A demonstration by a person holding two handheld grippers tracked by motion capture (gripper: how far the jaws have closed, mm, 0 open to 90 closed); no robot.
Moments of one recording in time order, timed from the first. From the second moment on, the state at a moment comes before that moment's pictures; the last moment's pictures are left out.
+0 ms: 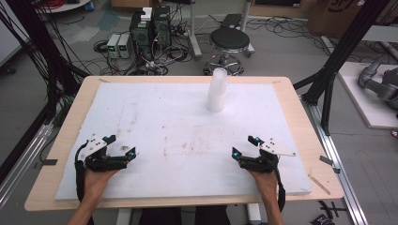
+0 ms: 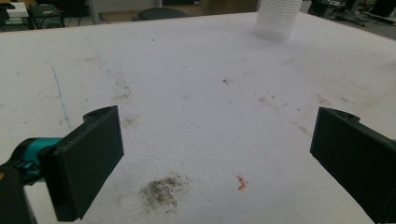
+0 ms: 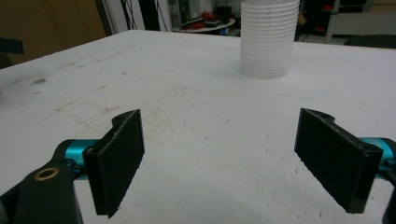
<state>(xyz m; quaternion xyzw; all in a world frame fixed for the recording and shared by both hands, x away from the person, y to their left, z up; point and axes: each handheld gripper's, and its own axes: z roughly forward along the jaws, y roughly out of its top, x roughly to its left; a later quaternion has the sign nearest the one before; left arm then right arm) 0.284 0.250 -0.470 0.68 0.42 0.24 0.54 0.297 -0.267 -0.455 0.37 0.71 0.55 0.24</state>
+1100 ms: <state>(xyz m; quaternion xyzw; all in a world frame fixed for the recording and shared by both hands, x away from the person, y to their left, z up) 0.289 0.250 -0.470 0.69 0.43 0.23 0.53 0.302 -0.288 -0.408 0.37 0.71 0.55 0.23</state>
